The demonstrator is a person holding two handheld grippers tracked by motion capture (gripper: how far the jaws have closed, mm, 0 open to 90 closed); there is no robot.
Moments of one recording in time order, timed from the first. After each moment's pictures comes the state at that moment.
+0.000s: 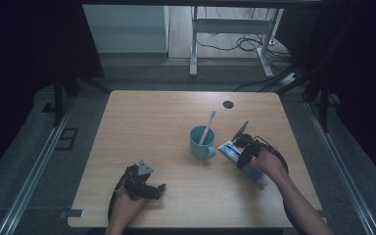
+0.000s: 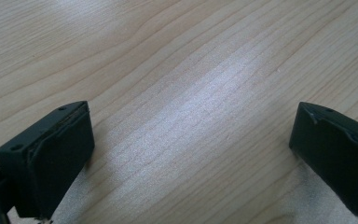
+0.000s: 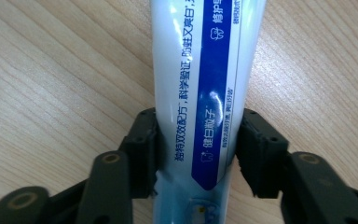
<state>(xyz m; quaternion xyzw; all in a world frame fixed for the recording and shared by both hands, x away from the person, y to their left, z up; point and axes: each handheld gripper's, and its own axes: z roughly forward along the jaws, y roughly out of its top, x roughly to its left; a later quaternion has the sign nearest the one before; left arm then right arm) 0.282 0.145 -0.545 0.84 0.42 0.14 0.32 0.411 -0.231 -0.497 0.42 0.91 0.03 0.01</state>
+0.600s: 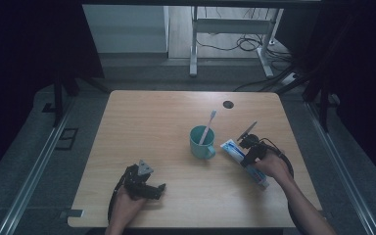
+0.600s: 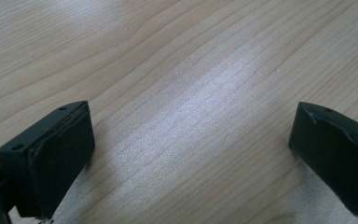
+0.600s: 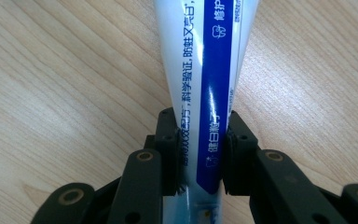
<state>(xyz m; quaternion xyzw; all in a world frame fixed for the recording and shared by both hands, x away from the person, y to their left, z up) 0.282 0.145 -0.545 0.84 0.41 0.14 0.33 0.397 -0.247 -0.486 0.42 0.90 0.09 0.02</state>
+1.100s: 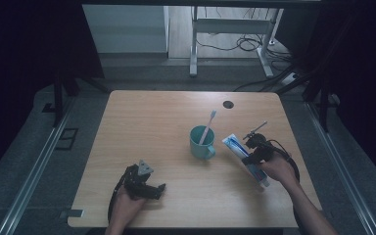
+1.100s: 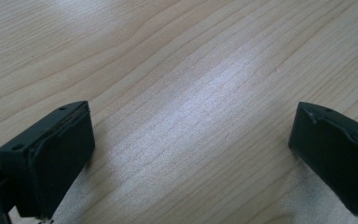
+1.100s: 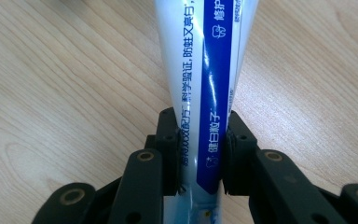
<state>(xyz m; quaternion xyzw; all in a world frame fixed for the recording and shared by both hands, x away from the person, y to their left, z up) 0.282 0.145 -0.545 0.84 0.41 0.14 0.33 0.380 -0.258 -0.465 0.41 0.89 0.16 0.05</state>
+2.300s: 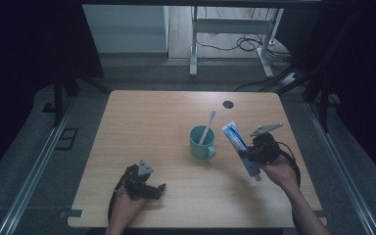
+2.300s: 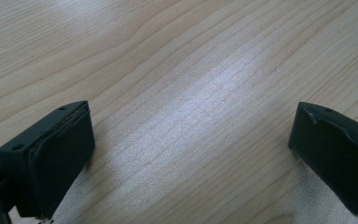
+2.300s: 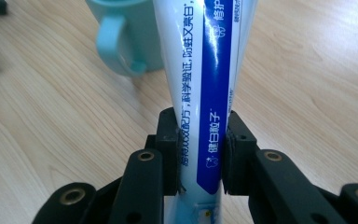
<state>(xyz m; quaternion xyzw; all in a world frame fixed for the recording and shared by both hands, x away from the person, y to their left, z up) 0.282 0.145 -0.545 0.84 0.41 0.14 0.33 0.352 -0.260 -0.432 0.38 0.86 0.32 0.11</state>
